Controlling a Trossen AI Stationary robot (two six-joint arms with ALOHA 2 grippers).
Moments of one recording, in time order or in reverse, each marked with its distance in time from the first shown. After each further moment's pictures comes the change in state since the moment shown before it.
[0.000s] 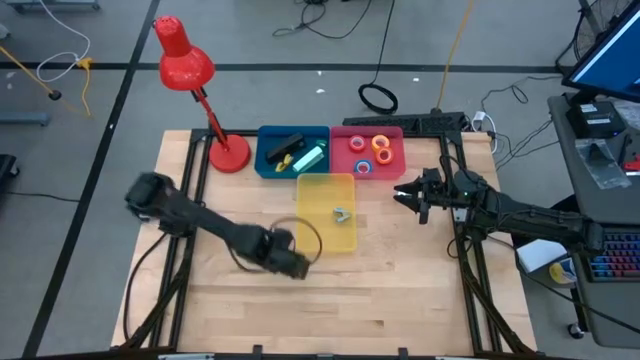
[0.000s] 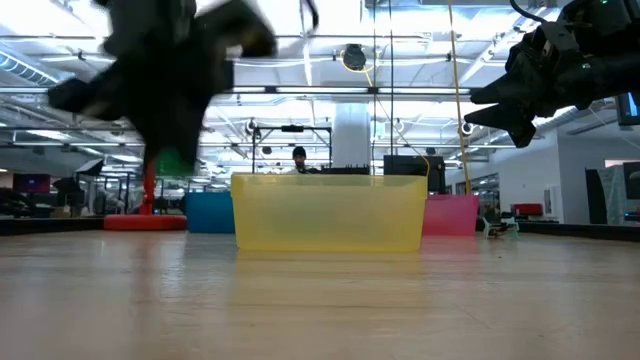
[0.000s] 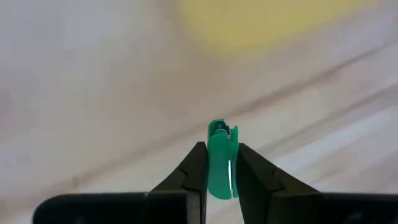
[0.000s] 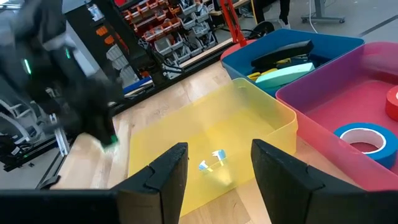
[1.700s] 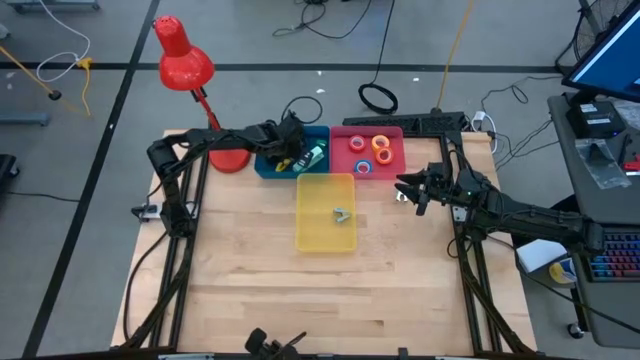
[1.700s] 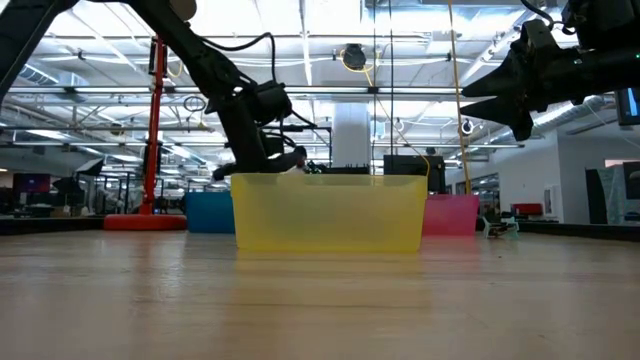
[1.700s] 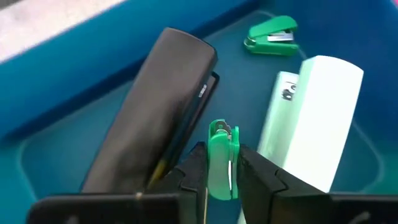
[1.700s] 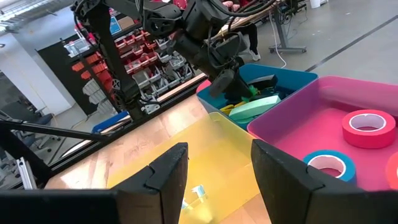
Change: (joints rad) left arm 0.956 0.134 0.002 0.407 -0.085 1.238; right arm 0.000 0.000 0.000 0.082 0.158 0.035
